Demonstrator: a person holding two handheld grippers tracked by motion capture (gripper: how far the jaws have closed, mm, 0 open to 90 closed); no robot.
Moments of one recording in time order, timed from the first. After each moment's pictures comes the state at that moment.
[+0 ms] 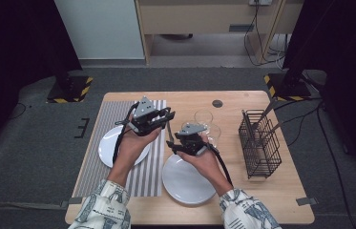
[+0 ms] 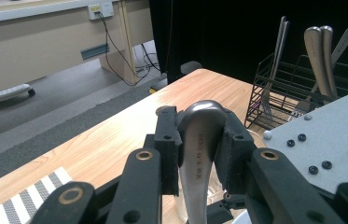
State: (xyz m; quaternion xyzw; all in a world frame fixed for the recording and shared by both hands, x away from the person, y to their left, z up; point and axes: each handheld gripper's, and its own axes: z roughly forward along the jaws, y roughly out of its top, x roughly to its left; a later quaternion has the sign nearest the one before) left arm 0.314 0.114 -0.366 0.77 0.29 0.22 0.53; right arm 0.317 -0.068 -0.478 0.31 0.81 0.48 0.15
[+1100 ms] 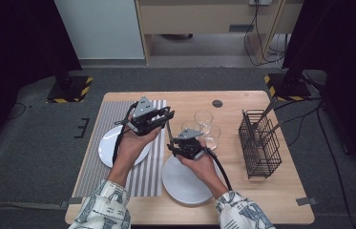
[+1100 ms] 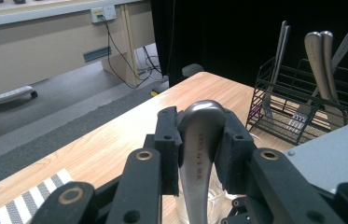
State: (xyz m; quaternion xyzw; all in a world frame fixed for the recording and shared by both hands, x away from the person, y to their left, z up) left arm 0.313 0.115 -0.363 0.76 0.29 0.22 0.54; right arm 0.316 -0.062 -0.503 0.32 0.81 0.46 0.15
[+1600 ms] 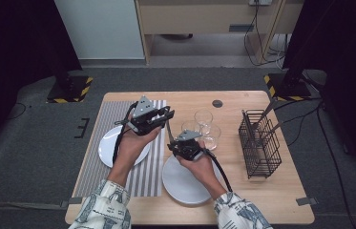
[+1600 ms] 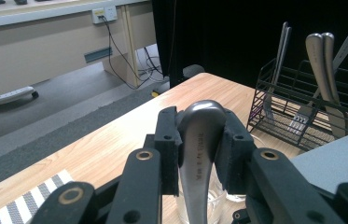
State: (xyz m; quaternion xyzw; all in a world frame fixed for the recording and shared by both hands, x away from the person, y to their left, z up) left arm 0.313 0.115 -0.363 0.76 0.29 0.23 0.54; right arm 0.315 -0.059 -0.508 0.33 0.81 0.46 0.15
